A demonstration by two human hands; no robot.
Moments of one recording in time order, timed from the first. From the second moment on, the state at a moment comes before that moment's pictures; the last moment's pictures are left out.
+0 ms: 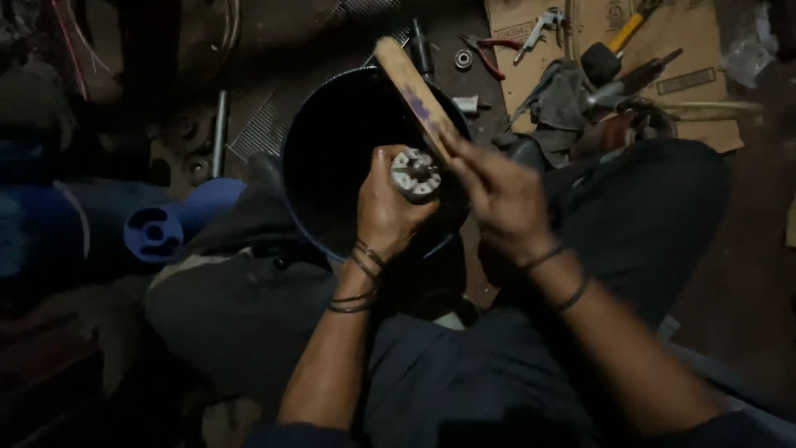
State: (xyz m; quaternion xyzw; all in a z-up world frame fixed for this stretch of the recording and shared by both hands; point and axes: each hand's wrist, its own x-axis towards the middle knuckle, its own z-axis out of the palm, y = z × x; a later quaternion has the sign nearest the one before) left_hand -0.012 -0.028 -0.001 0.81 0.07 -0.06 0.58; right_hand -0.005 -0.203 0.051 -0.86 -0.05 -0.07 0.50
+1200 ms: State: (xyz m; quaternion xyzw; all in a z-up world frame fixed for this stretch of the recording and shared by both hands) left_hand 0.003 -0.007 0.000 0.84 0.05 0.07 0.53; right_hand -0.104 -0.222 0.092 -0.88 -0.02 0.14 0.45
